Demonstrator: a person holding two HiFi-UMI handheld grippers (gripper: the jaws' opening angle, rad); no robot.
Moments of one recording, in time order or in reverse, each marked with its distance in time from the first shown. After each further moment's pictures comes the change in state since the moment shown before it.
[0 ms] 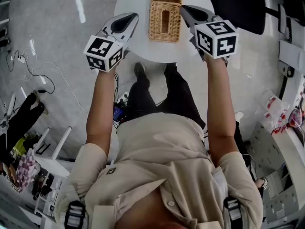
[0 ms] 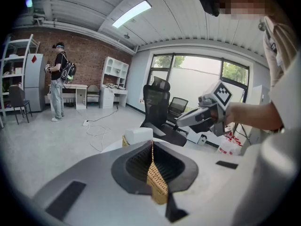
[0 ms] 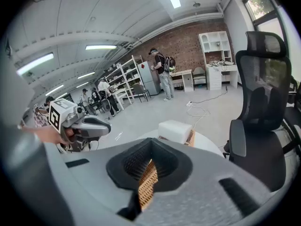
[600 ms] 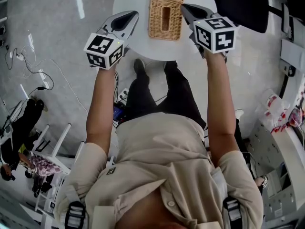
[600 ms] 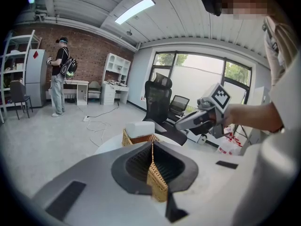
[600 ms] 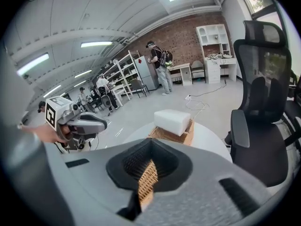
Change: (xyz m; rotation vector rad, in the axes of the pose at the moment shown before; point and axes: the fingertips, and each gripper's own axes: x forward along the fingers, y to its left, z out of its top) left arm 0.013 0.007 -0.025 -0.030 0.028 0.003; right arm 0.026 -0.015 -0.033 0.037 0.065 -0.003
